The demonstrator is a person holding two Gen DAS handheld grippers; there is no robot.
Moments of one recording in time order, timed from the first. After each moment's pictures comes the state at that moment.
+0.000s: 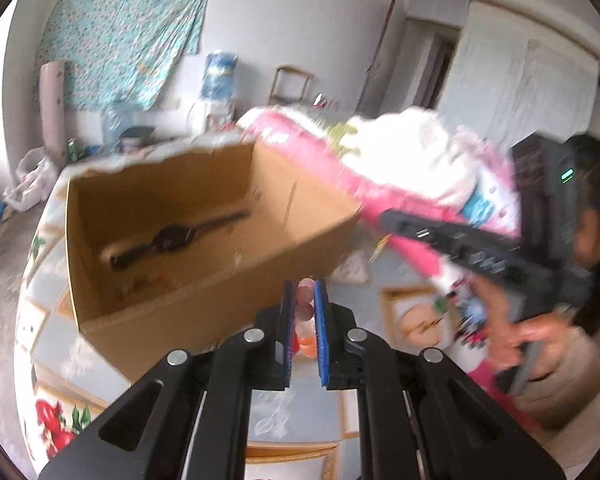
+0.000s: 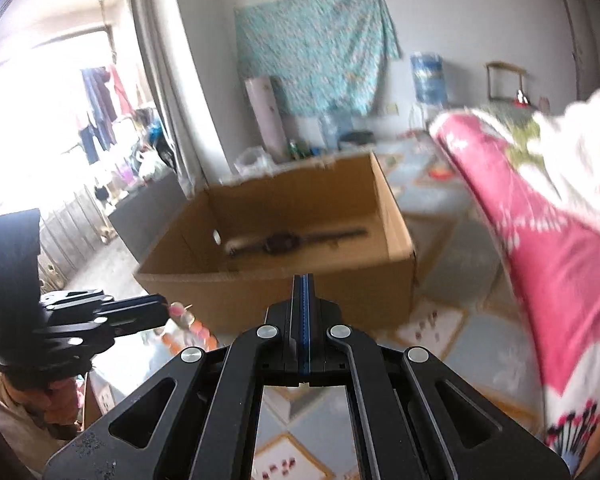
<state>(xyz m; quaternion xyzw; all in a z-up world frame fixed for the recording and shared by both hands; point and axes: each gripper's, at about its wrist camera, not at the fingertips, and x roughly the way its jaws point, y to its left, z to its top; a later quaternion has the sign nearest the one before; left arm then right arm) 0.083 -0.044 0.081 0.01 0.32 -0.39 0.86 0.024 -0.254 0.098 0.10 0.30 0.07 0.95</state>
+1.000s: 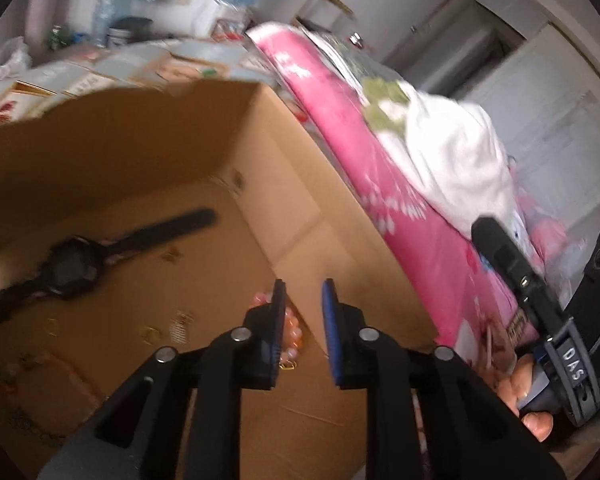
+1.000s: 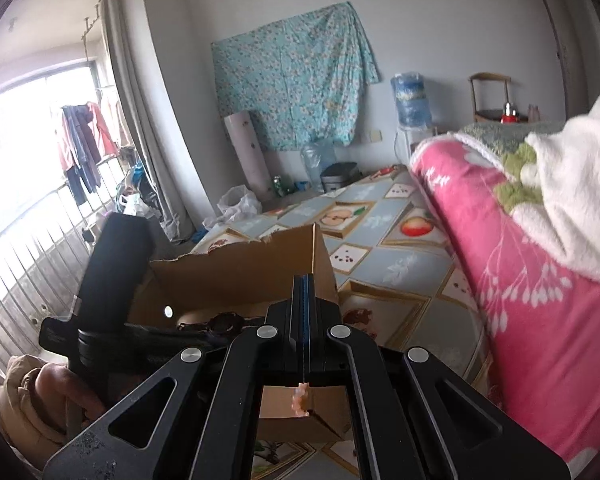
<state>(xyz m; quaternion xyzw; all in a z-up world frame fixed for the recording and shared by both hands) 0.276 -0.166 0.021 -0.08 0.50 -0.37 0.78 0.104 -0.334 0.086 0.14 0.27 0.05 0.95</state>
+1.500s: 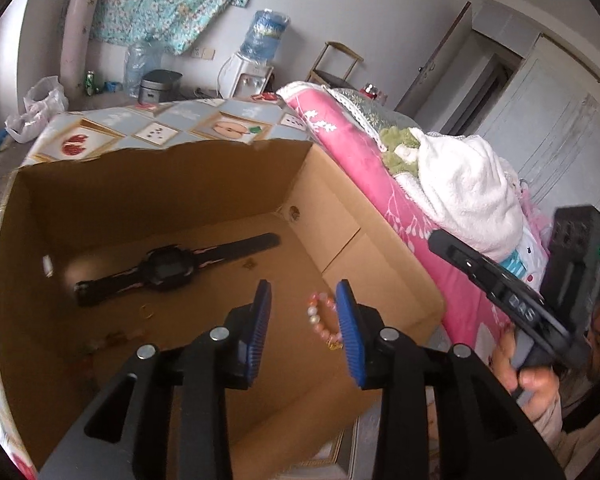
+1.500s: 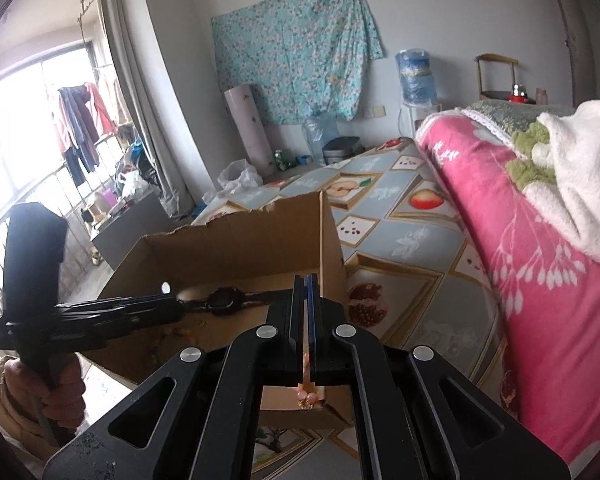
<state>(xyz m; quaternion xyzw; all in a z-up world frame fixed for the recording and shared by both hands) 0.229 -0.080 0.051 -0.07 0.42 -0.33 0.84 0.113 -0.316 0.077 0.12 0.32 0.05 0.94</state>
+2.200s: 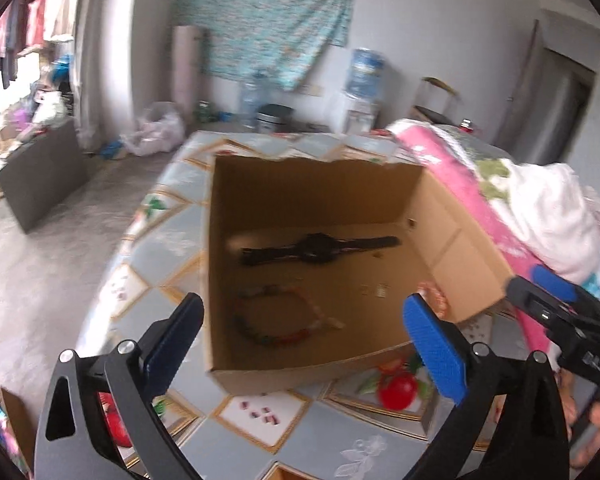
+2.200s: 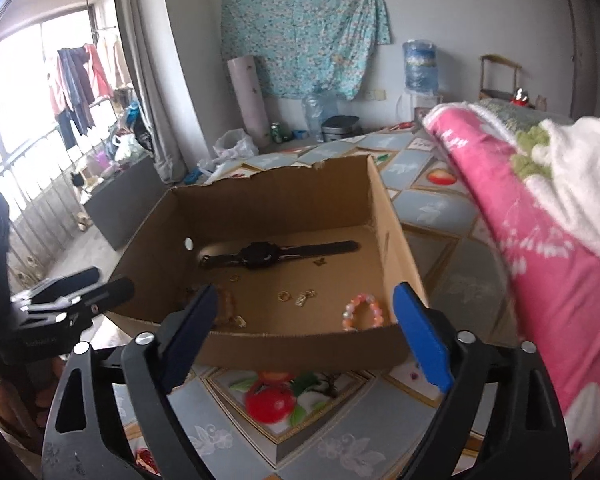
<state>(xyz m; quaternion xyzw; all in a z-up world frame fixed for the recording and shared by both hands) 0.154 -0.008 0.070 -0.03 0.37 -0.12 0.92 0.070 -0.241 0.094 0.06 0.35 0.02 0.93</state>
